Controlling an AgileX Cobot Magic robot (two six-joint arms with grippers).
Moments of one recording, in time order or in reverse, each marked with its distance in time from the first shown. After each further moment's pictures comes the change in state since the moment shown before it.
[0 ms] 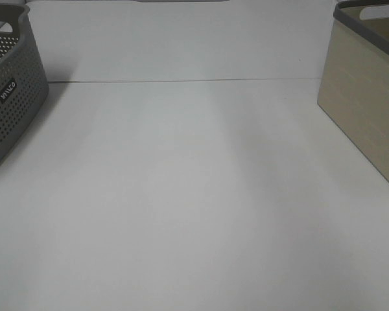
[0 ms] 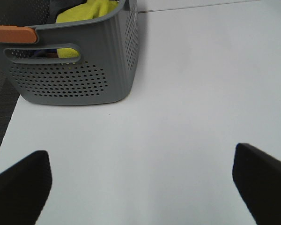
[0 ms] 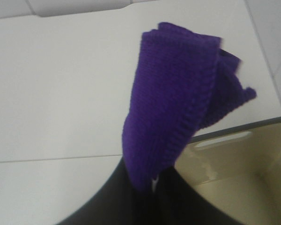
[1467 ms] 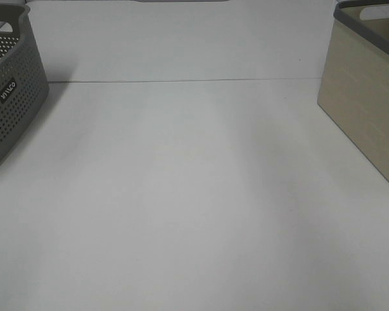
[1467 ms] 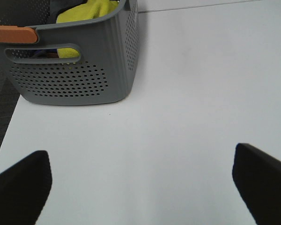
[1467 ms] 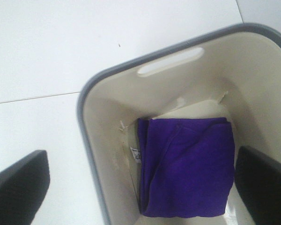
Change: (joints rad) left arm 0.000 0.000 0.000 0.000 0.000 0.000; right arm -0.050 -0.055 0.300 -0.096 0.007 -0.022
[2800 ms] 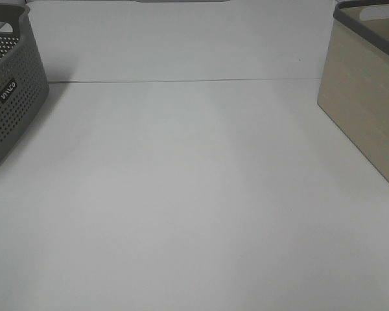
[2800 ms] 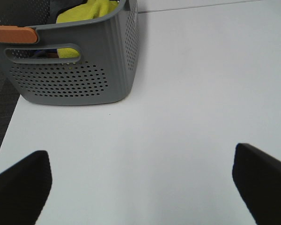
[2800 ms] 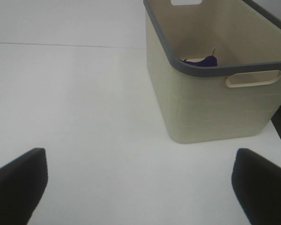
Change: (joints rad) left arm 0.000 0.000 0.000 0.000 0.000 0.000; right arm 0.144 -2.071 1.668 -0.053 -0.048 -0.019
